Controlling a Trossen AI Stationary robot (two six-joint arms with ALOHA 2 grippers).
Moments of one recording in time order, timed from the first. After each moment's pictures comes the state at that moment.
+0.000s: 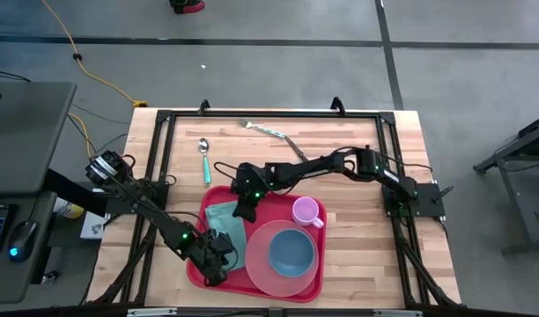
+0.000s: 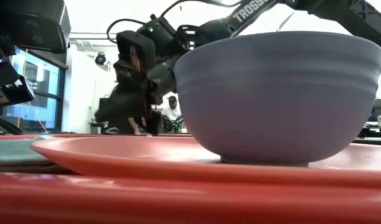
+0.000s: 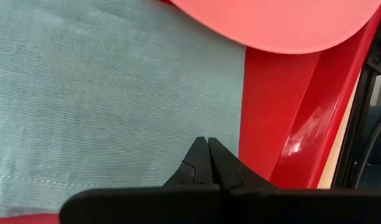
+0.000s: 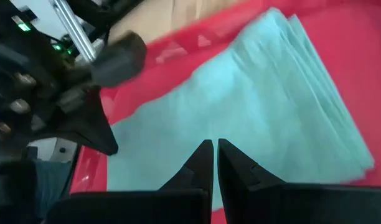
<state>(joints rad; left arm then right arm) -0.71 1.65 0.86 -0.24 -0.17 -1.09 -0.04 2.33 1.69 -0.02 -0.59 0.45</state>
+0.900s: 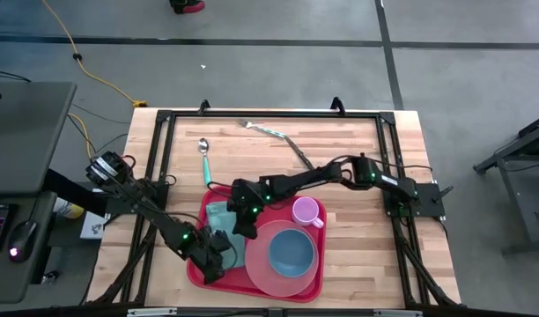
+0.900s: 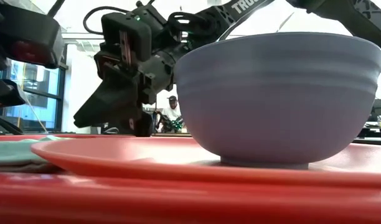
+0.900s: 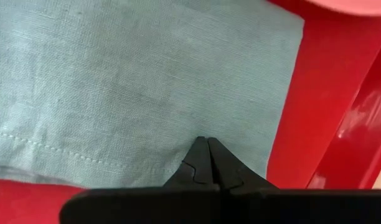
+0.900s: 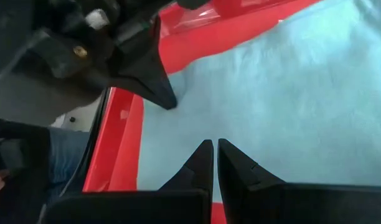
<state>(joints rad) -0.72 1.66 0.86 -0.39 -0.12 -1.12 0.04 2.38 1.77 -0.10 -0.61 0.42</state>
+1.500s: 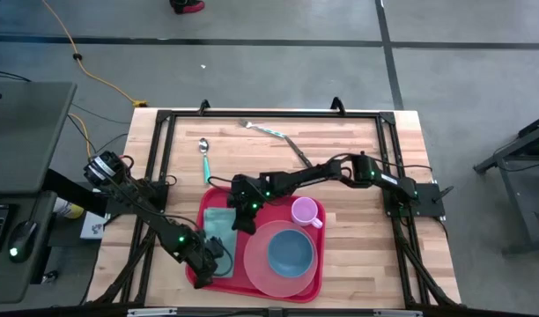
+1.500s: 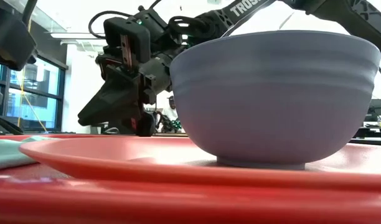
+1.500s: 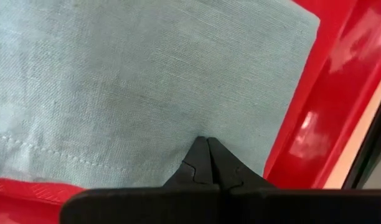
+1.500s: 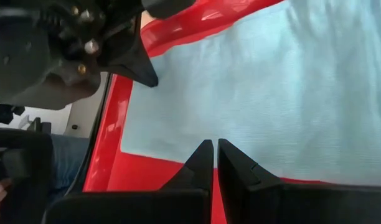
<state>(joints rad) -0.76 1.66 0.86 -0.46 0.05 -1.05 0.02 2.38 1.77 -0.09 -0.62 0.44</state>
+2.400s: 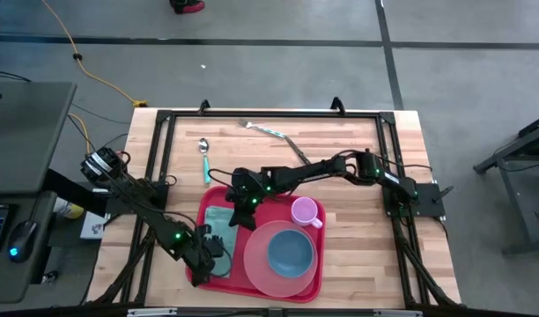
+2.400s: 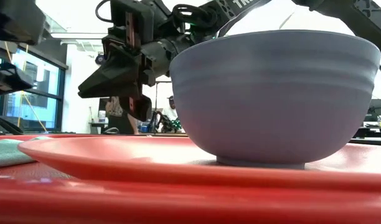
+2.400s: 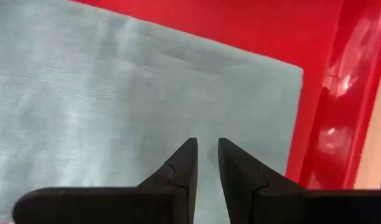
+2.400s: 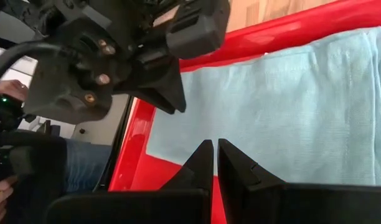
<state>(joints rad) -0.74 1.59 0.86 -0.46 -0.13 -0.84 0.01 2.32 1.77 -0.08 -0.65 0.43</state>
